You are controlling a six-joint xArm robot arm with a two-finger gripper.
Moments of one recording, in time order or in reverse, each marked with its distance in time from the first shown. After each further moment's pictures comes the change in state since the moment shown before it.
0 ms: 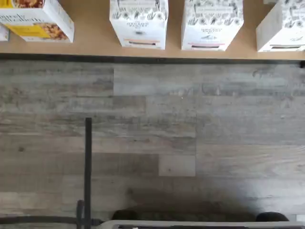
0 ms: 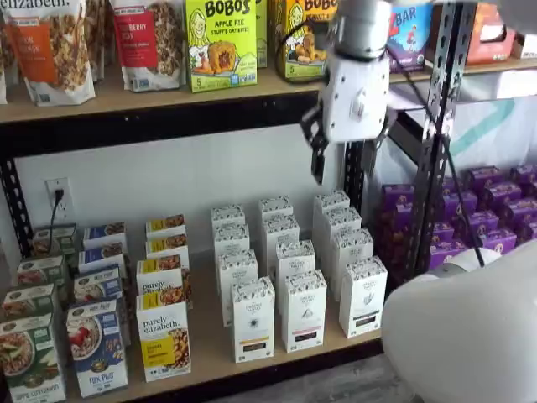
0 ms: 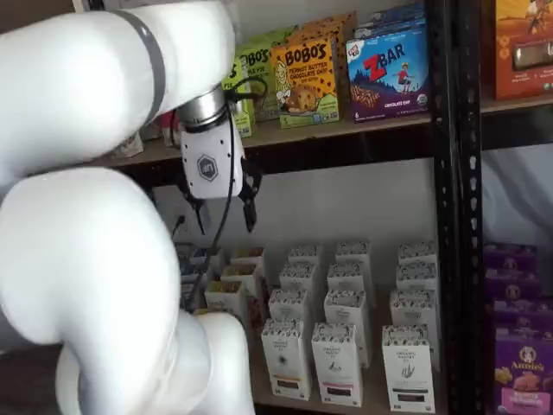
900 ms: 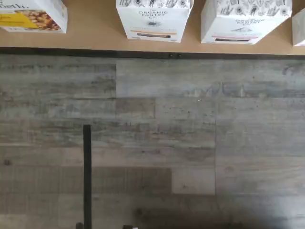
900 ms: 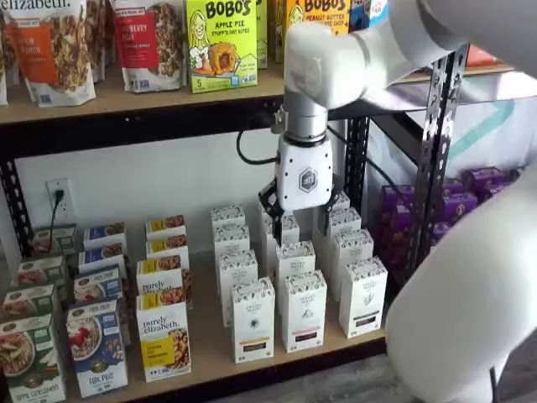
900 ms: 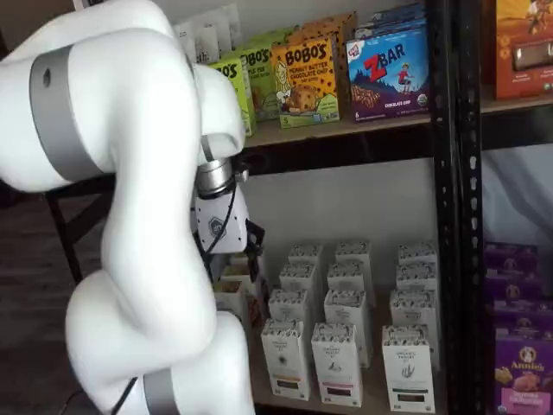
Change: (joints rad) arm 0.099 0.427 0.066 -0.016 -0.429 0.103
